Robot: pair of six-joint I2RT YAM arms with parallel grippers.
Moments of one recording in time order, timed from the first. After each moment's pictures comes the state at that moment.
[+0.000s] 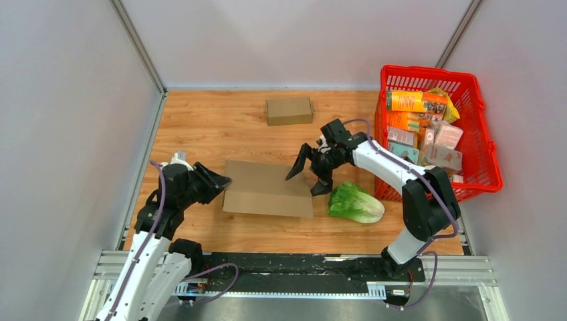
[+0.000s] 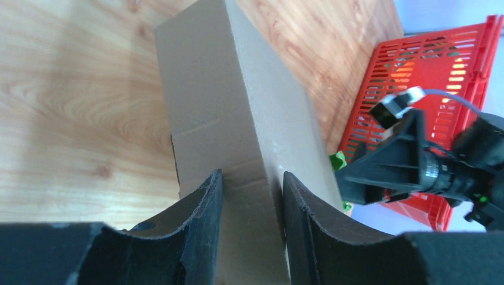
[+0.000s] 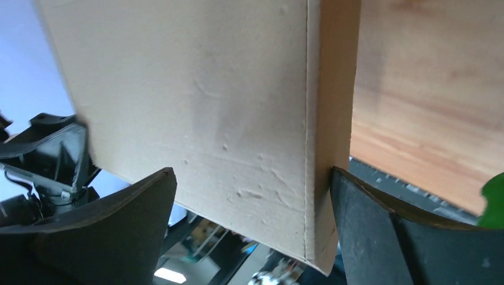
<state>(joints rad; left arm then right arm) -0.24 0.58 0.65 -0.65 0.17 -0.99 0.54 1.64 1.16 -0.68 -0.72 1.04</state>
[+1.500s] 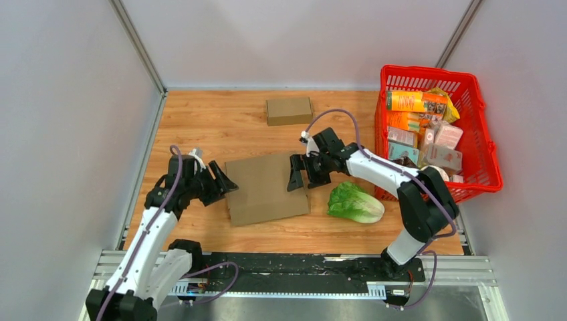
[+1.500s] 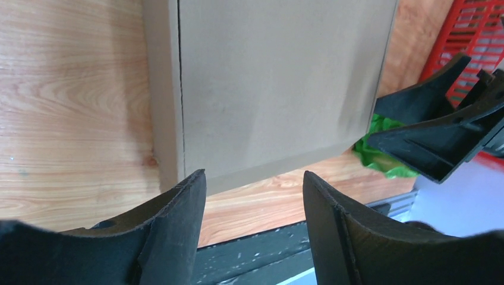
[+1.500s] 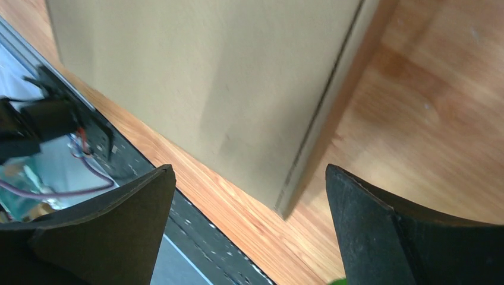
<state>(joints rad) -0.15 0.84 0.69 -0.70 0.32 -0.73 0.60 1.67 1.13 -0.47 -0.47 0.43</state>
